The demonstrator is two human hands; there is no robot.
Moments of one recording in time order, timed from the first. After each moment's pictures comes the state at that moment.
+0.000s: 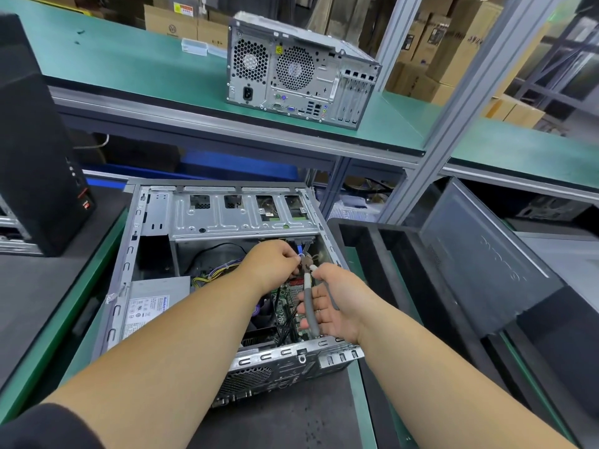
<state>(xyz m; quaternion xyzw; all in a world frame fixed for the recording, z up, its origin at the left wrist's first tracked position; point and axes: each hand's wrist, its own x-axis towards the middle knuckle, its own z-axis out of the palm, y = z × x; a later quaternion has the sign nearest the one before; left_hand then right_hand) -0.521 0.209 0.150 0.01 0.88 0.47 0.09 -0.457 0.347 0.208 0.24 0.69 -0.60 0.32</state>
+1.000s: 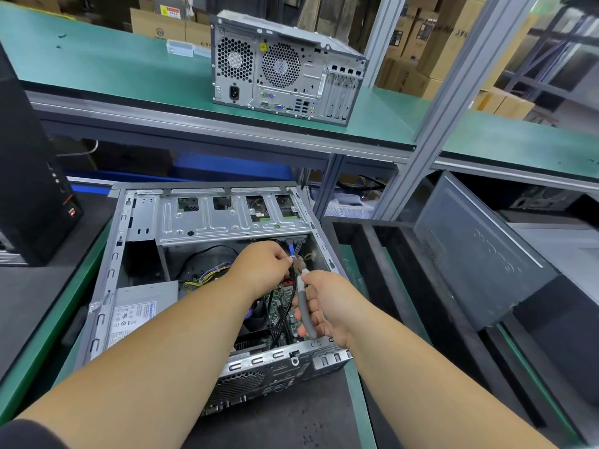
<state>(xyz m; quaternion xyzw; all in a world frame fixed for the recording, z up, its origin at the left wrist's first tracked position) -0.524 0.211 0.143 0.02 0.91 0.42 0.06 -0.449 0.343 0.202 0.22 0.73 -0.59 0.28</state>
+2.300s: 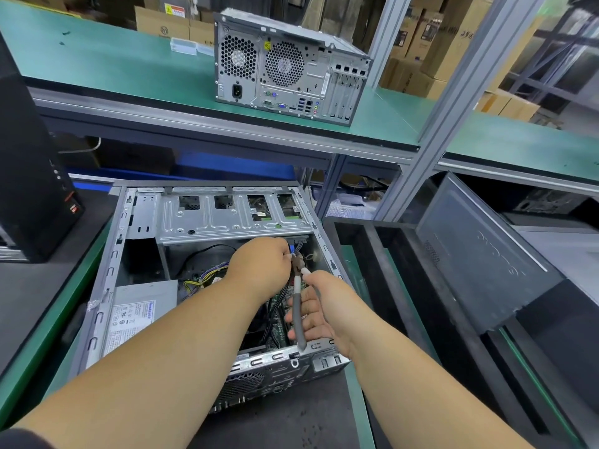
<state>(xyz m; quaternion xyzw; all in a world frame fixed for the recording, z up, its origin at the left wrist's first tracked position) -0.519 0.213 0.148 0.06 0.96 0.25 -0.07 -0.445 0.346 0.203 0.18 0.72 -0.60 0.30</state>
